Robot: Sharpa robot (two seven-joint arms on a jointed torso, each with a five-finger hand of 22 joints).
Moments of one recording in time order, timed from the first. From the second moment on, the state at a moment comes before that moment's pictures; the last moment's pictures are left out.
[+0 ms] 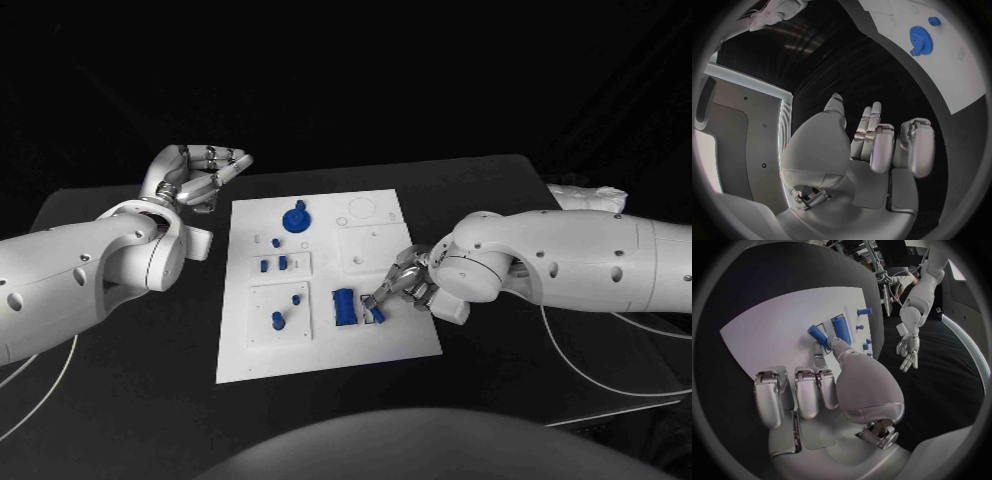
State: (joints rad) left arm 1.31 -0.72 -0.24 1.31 -0.30 -0.53 0.45; left_hand 1.30 -0.04 -0.09 0.29 0.18 0.91 0.18 0.09 0.08 1.05 0.12 0.07 0.06 1.46 0.06 1.48 1.31 0.02 1.47 0.16 1.46 1.31; right arm 1.24 -0.89 -0.24 1.70 -0.46 -0.19 -0.63; right_hand 1.25 0.02 0.20 -0.06 0.30 1.05 0.11 0.13 0.44 1.47 0.04 1.57 1.31 1.47 -0.02 1.57 1.31 0.01 1.47 0.09 1.57 1.31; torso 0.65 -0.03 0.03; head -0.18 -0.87
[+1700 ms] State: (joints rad) left arm 1.31 -0.72 -0.24 1.31 -0.30 -0.53 0.45; left_hand 1.31 -0.04 -0.09 0.29 0.18 0.91 0.18 0.09 0.08 1.05 0.12 0.07 0.06 1.46 0.06 1.48 1.31 0.02 1.47 0.16 1.46 1.31; right arm 1.24 -0.87 -0.24 1.69 -0.49 -0.21 -0.68; right_hand 1.13 -0.01 0.13 0.05 0.15 1.08 0.10 0.13 0.40 1.47 0.05 1.57 1.31 1.47 -0.02 1.57 1.31 0.01 1.47 0.10 1.57 1.31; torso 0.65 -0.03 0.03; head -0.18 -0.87
